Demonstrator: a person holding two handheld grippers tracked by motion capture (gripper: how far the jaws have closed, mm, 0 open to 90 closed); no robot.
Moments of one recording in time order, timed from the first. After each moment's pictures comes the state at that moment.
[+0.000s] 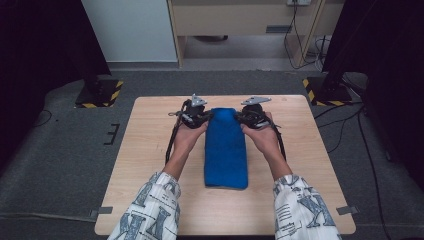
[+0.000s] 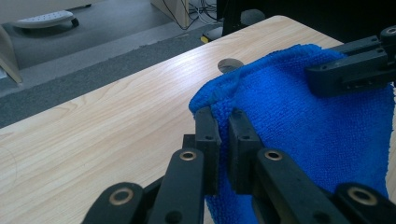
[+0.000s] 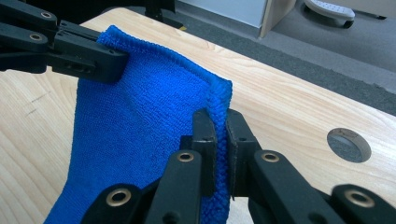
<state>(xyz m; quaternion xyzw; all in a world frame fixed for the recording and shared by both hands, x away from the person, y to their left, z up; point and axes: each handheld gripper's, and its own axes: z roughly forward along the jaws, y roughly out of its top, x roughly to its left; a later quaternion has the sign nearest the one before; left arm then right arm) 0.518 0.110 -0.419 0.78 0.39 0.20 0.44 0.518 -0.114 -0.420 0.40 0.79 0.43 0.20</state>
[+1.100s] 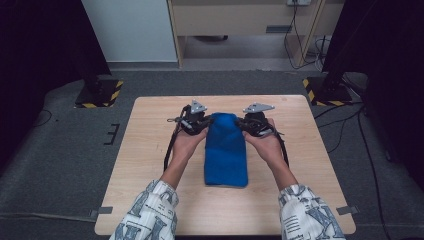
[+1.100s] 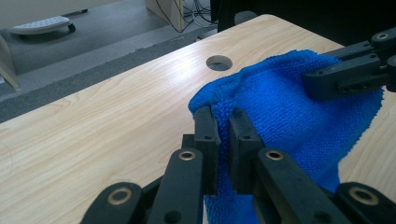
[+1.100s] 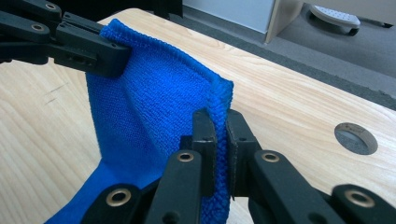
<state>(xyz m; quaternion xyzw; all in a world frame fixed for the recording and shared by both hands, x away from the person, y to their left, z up) 0.489 0.110 -0.419 0.78 0.38 0.21 0.45 0.492 -0.120 -0.426 0.38 0.79 0.44 0.20</state>
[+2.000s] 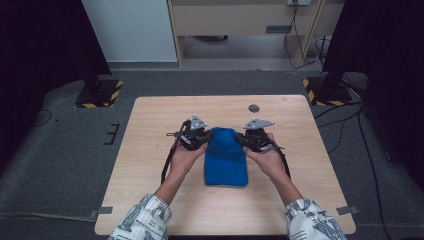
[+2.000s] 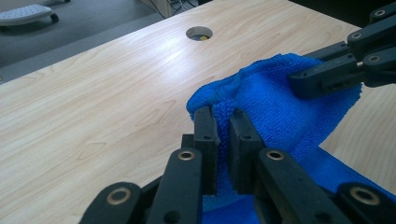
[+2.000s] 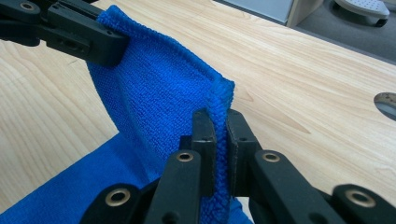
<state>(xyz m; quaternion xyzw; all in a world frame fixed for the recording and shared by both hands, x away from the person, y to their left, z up) 0.457 0.113 -0.444 0.80 0.36 0.19 0.43 0.464 -0.124 -0.461 0.36 0.80 0.44 0.18</state>
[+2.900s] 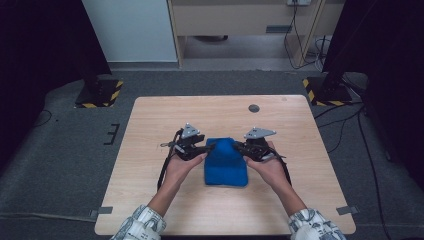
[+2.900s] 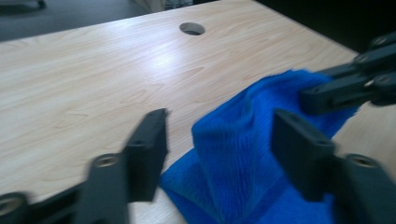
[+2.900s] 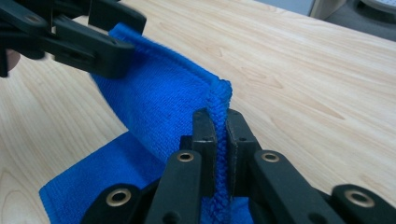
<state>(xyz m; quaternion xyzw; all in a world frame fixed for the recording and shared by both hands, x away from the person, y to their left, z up) 0.438 0.132 -0.462 0.77 0.40 0.14 0.48 0.440 -0.125 -0.472 0.34 0.81 0.46 0.15</state>
